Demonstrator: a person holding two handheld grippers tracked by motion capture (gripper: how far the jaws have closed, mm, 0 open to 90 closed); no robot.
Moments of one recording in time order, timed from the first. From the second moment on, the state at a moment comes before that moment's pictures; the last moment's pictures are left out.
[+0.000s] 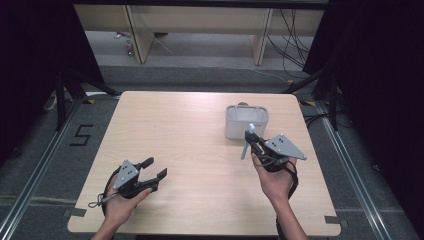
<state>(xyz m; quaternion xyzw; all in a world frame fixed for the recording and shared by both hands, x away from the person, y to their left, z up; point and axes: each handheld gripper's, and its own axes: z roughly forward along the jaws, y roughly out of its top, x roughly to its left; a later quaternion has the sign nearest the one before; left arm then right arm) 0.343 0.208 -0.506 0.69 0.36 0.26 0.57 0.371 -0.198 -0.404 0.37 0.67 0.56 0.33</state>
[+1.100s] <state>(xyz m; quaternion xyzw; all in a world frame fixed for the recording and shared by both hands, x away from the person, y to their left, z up) 0.344 0.217 -0.523 0.68 0.38 0.26 0.57 0.397 -0.222 -0.394 0.39 0.65 0.54 0.36</state>
